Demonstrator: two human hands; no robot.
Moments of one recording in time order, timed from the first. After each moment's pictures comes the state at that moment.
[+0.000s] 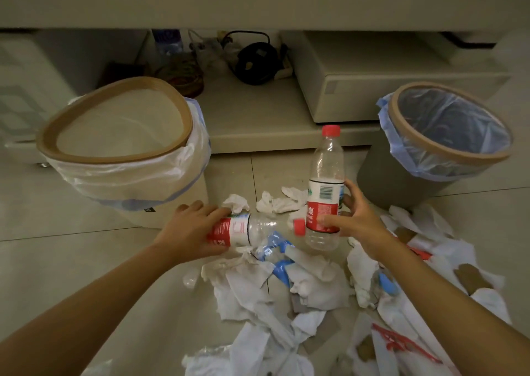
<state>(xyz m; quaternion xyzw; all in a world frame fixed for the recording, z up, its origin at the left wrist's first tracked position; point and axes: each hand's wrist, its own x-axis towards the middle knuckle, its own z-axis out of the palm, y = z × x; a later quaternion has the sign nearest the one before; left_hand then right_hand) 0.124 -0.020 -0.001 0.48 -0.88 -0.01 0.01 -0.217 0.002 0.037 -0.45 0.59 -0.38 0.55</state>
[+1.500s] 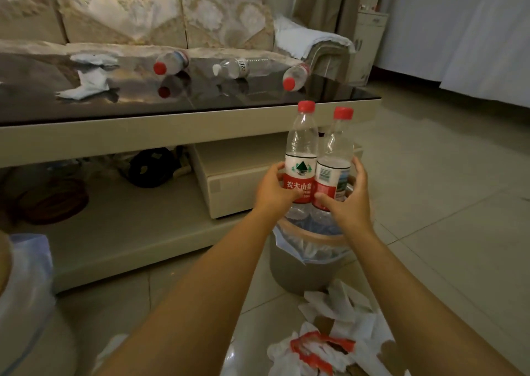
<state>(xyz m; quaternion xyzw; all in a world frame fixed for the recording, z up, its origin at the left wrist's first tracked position) -0.272 -0.163 0.164 0.40 -0.62 -0.55 0.40 -0.406 -0.101 0.142 -0.43 0.64 -0.62 0.13</state>
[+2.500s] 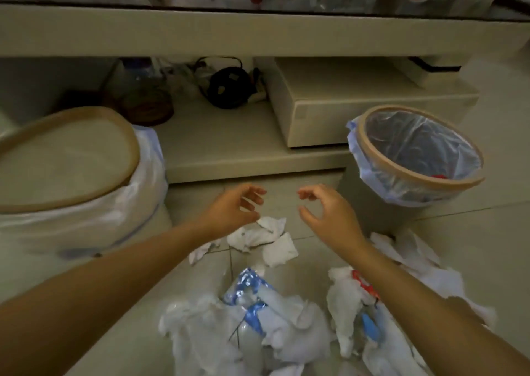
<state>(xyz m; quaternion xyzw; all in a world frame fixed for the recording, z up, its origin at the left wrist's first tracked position) -0.015 -0.115 0.035 0.49 -0.71 -0.45 0.22 -0.237 -0.065 0.039 -0.71 0.60 -0.33 0.15</state>
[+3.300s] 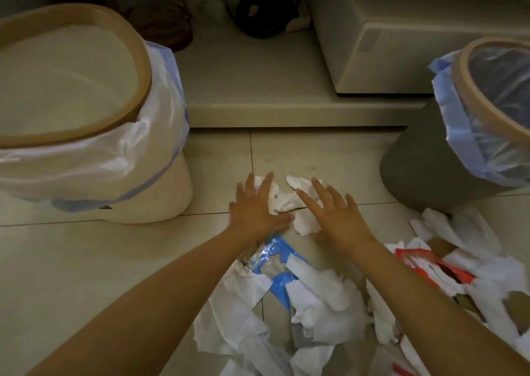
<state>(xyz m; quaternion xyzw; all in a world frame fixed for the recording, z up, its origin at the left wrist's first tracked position) -0.015 -0.101 -0.111 0.66 -0.68 -0.32 0.05 -0.206 -0.078 -0.085 -0.80 0.57 0.18 0.06</state>
